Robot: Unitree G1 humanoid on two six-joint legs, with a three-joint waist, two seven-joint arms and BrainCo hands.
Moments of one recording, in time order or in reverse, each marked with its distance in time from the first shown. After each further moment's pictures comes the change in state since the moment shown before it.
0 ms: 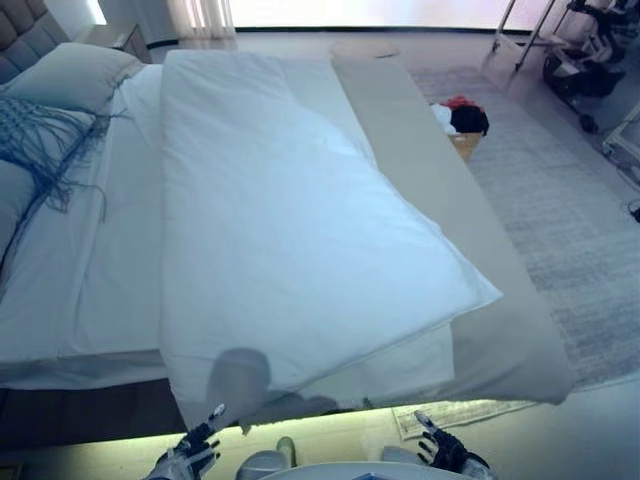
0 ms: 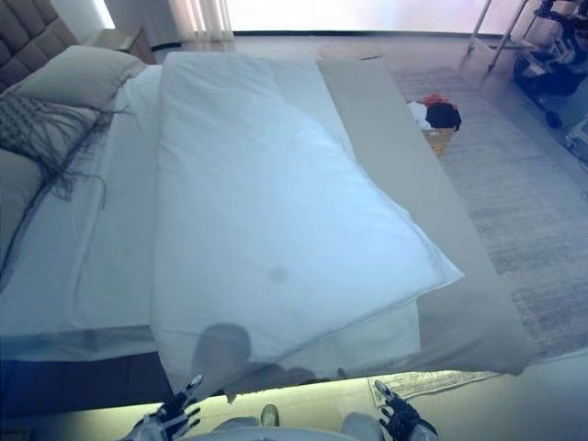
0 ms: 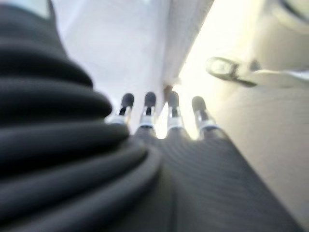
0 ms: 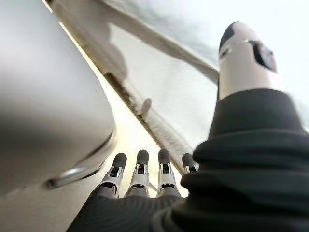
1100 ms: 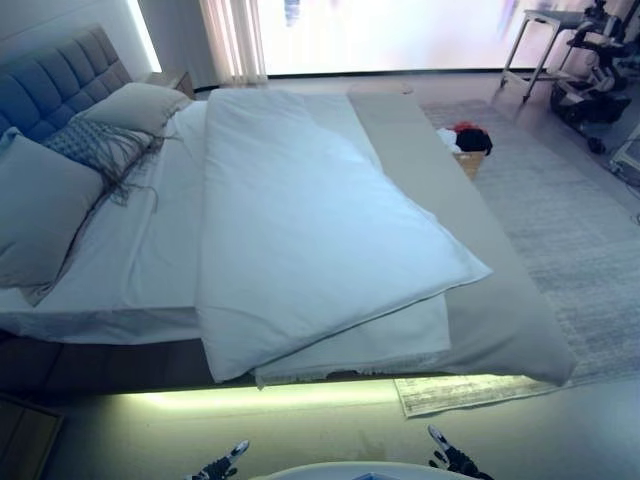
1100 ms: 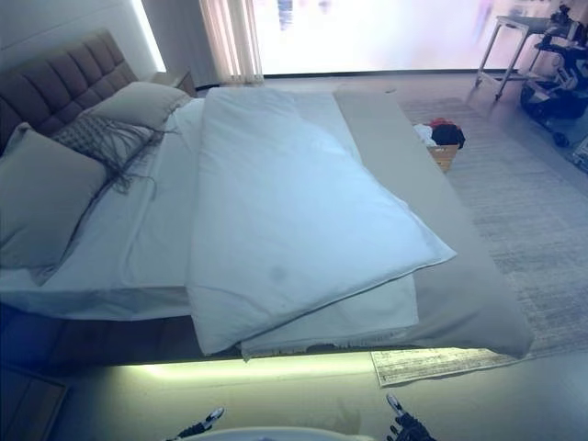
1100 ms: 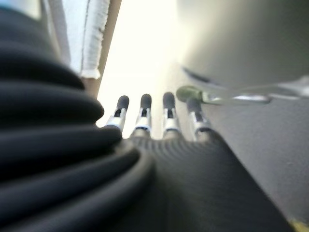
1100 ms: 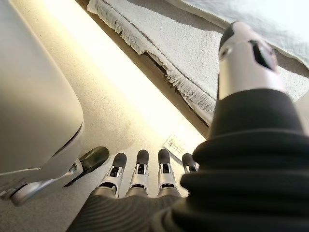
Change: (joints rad) left arm 0.059 -0.043 -0.096 -0.014 0.082 0.063 -0.017; right arm 0.032 -0.004 0.006 -0.031 0.067 0.028 -0.019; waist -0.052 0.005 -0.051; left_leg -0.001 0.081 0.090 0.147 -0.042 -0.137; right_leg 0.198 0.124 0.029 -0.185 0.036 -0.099
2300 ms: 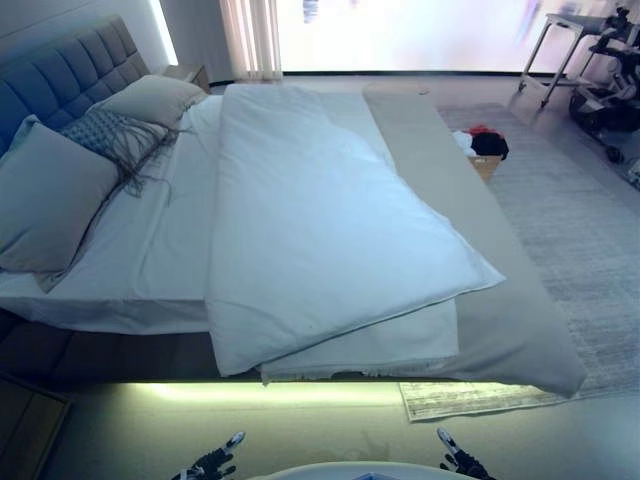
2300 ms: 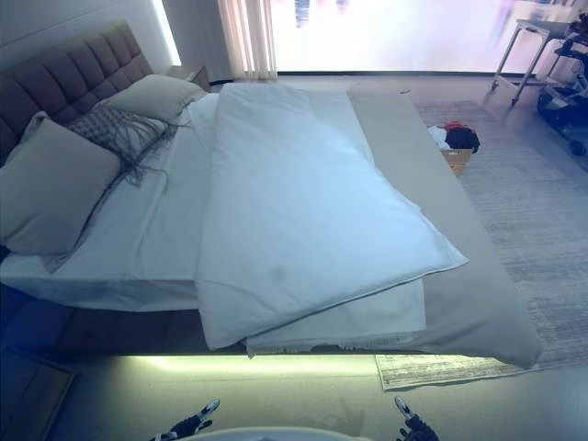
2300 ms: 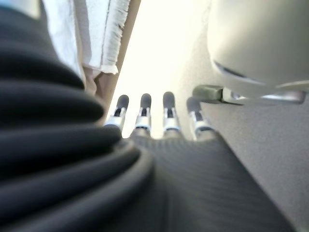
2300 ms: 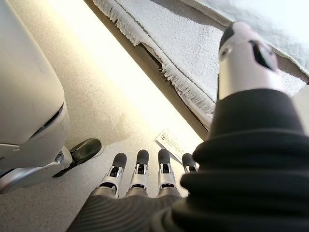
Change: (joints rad) left arm 0.024 0.019 -0.004 -0.051 0.003 -0.082 -0.038; right arm 0.063 -0.019 -0.031 -0.001 0.015 -0.038 -0.022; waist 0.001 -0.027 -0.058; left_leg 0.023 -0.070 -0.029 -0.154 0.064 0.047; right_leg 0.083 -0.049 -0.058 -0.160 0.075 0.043
